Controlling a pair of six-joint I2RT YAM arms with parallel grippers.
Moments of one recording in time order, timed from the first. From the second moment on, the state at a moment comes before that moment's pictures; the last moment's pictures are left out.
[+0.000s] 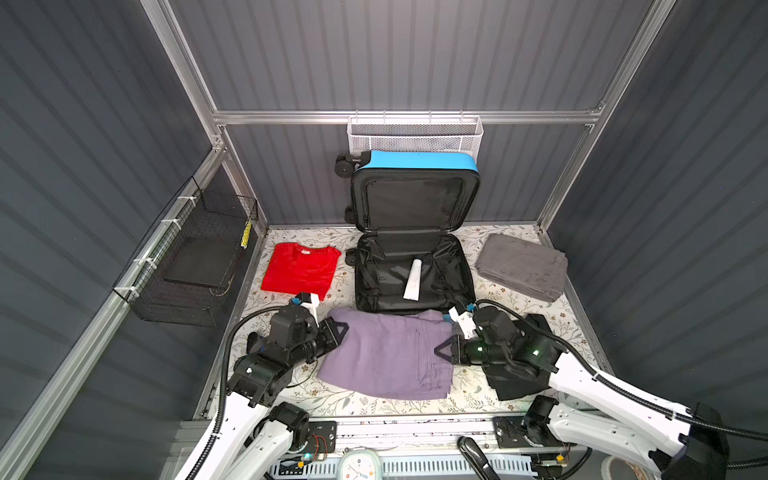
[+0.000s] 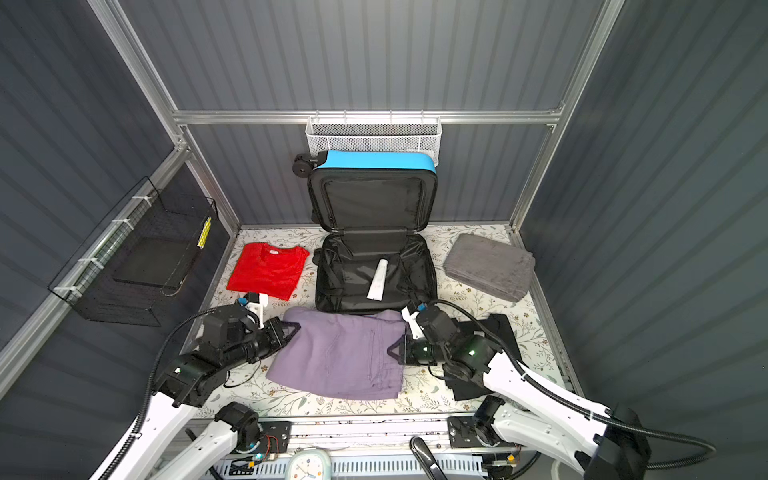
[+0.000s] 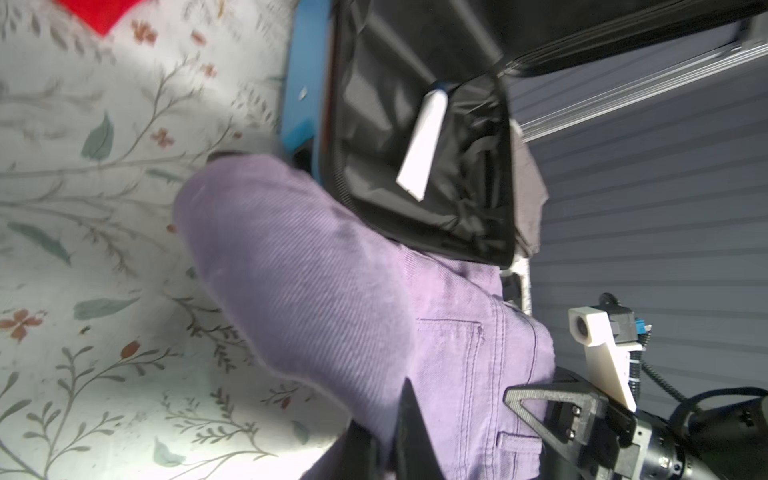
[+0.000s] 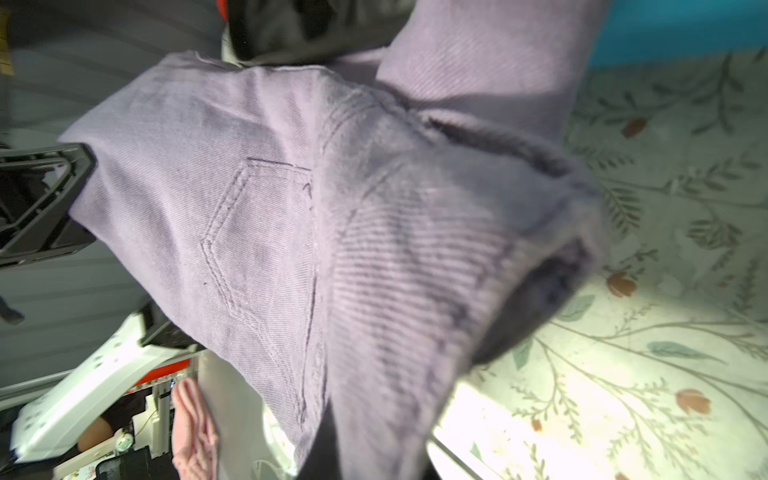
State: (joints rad) left arm -0.44 0.65 0.79 -0.74 0.23 -0.85; right arm 0.81 0.91 0.69 -0.50 -0.31 0.84
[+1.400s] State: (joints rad) left arm -0.33 1.91 1.48 -0.33 0.24 -0.53; right arm 0.21 1.92 1.54 -0.63 -0.51 0.47
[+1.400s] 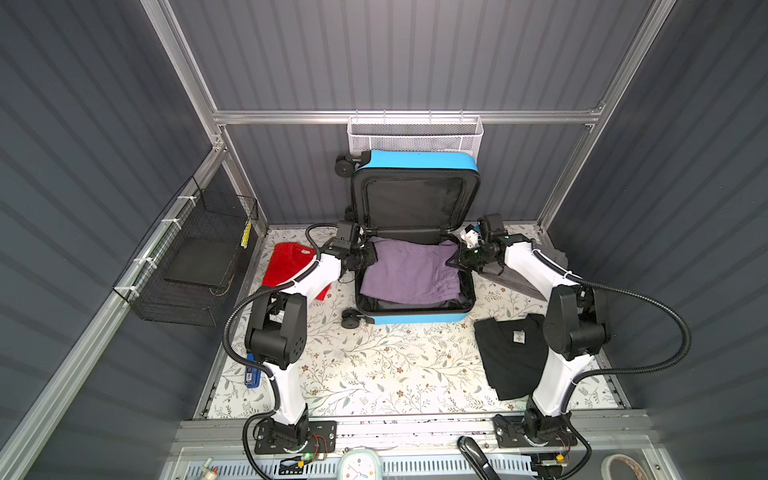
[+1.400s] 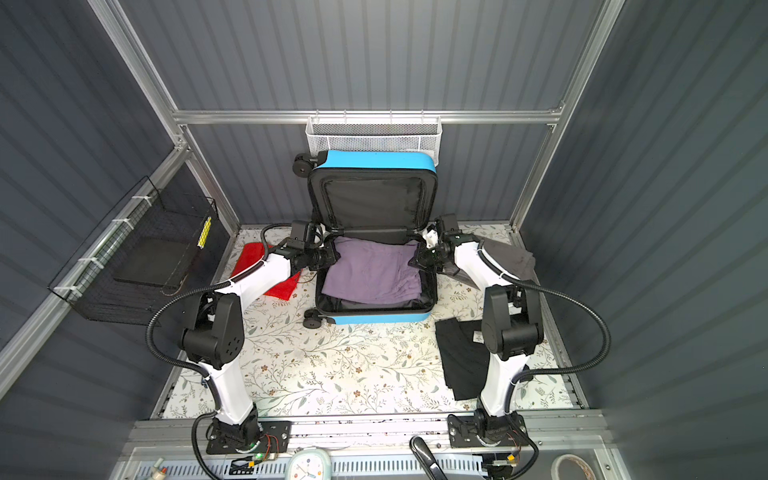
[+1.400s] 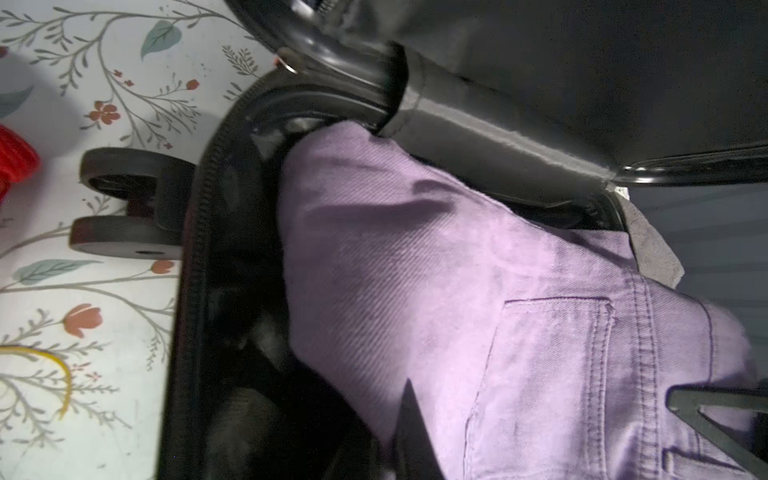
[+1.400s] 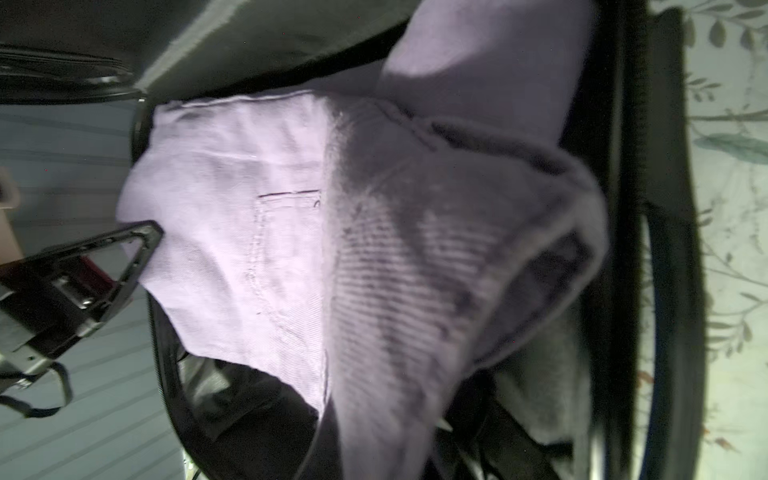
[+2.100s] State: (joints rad) left arm -0.33 1.82 1.53 -0.40 0.21 -0.45; right arm 0.19 1.83 1.64 -0.69 -0.40 0.41
